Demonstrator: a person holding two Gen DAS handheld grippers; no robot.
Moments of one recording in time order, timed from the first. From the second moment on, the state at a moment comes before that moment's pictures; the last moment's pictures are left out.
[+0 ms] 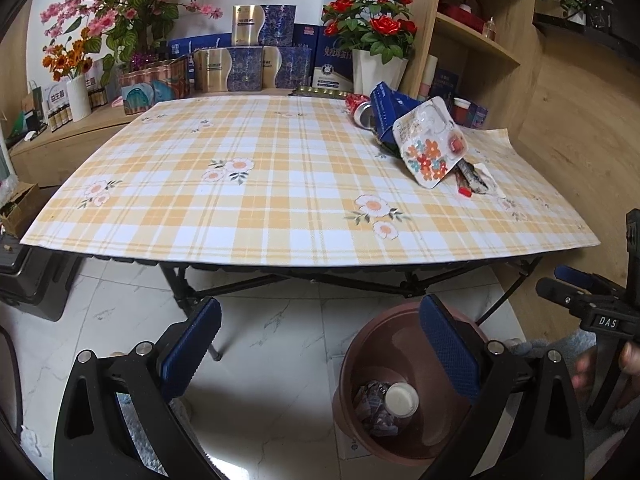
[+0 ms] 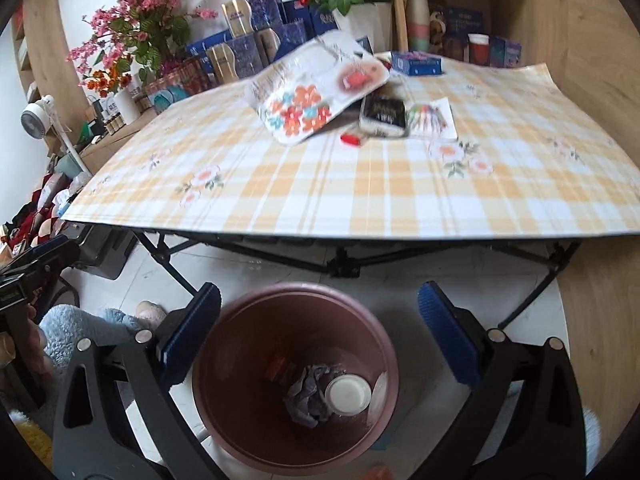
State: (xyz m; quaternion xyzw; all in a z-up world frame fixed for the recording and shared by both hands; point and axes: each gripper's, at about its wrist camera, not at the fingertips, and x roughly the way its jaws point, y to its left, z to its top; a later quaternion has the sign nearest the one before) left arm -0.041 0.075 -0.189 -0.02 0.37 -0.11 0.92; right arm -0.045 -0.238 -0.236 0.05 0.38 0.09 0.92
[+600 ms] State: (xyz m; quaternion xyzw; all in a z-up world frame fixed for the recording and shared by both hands) left arm 0.038 0.012 -0.158 -0.01 0.37 -0.20 0.91; right arm 0.003 -0.262 -0.214 -0.01 0.40 0.05 0.92
